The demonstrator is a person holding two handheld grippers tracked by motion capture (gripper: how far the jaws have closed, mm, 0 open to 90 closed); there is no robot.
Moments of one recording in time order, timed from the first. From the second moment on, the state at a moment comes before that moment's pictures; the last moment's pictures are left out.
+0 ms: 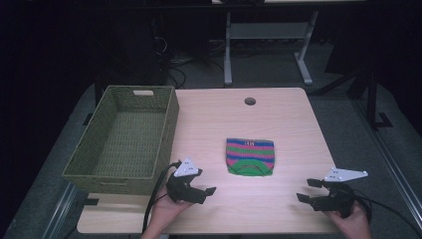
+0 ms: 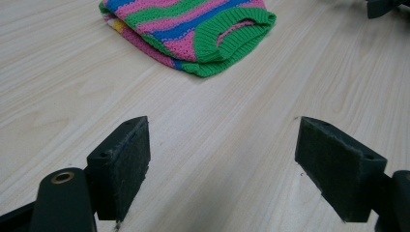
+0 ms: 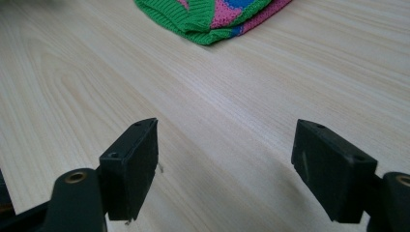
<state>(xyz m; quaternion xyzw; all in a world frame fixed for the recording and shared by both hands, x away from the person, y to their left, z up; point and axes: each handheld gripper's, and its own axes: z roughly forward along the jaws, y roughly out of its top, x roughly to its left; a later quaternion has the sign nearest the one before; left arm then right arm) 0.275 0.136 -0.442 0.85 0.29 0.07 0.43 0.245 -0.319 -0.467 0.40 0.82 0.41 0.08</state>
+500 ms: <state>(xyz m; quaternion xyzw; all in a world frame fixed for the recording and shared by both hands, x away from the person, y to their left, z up) 0.275 0.137 -0.443 0.85 0.29 0.07 0.43 0.246 -0.318 -0.465 0.40 0.81 0.42 0.08</state>
